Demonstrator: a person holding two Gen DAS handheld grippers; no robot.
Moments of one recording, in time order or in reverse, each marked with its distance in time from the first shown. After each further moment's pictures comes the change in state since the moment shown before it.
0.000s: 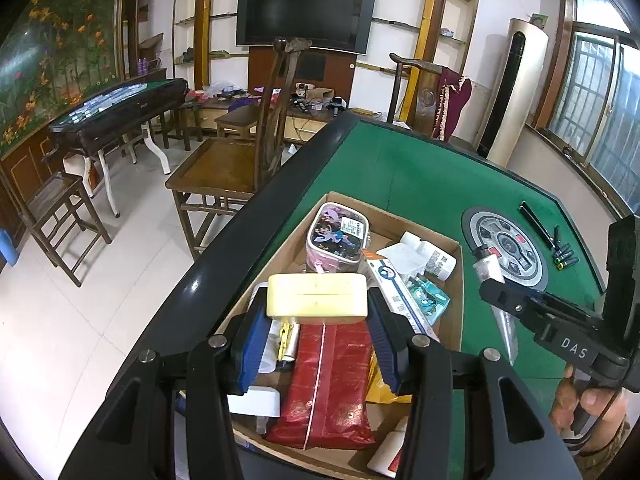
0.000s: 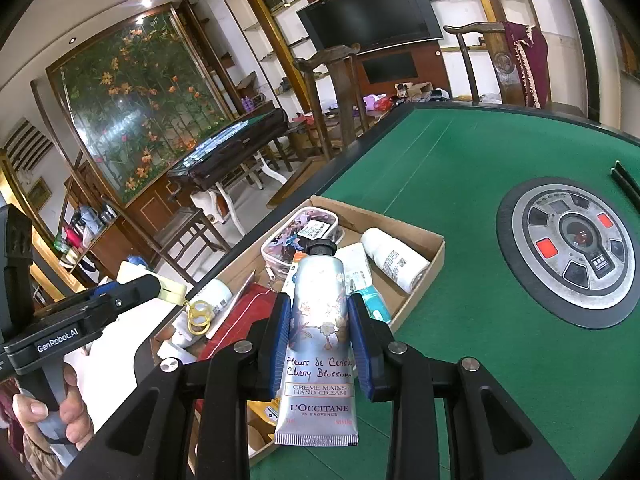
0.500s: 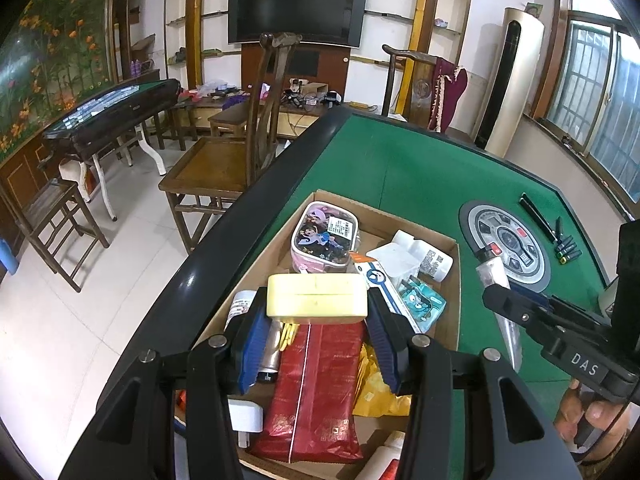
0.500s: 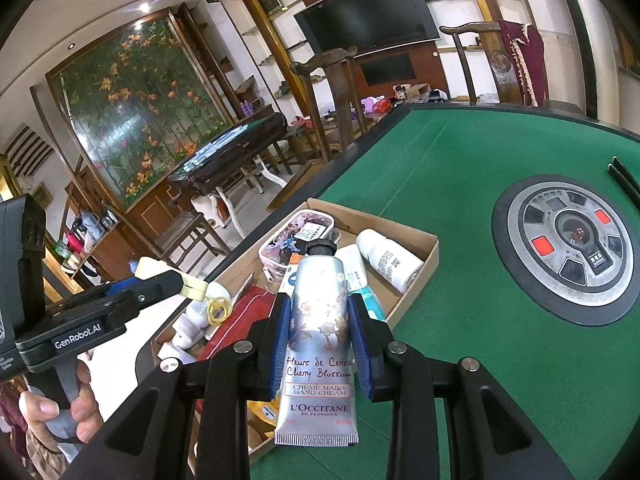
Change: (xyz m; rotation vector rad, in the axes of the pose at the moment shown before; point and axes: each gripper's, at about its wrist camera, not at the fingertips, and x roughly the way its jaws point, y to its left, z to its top) left arm 0.016 -0.013 0.007 0.025 0.019 0.001; right arm -0.002 -0.008 -0.001 0.014 -0.012 0.008
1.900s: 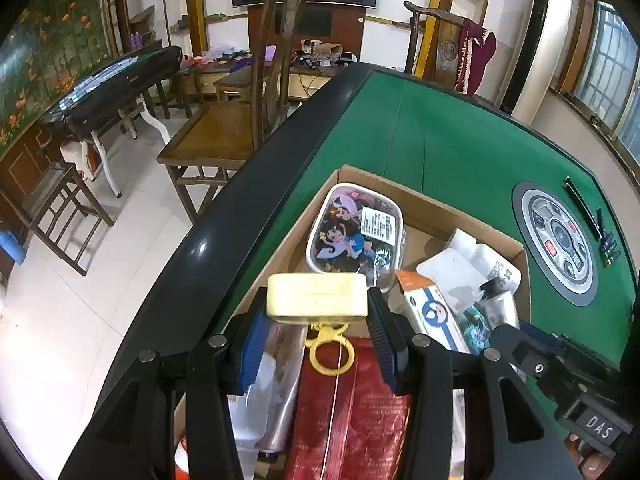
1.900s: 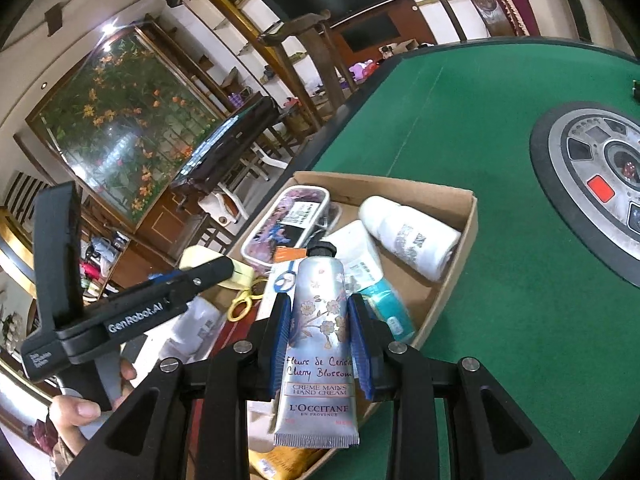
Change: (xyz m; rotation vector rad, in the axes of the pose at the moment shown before) left arm 0.097 0.014 0.028 0.003 0.152 0.060; right arm 0.071 -0.025 -0.001 0.188 0.090 0.068
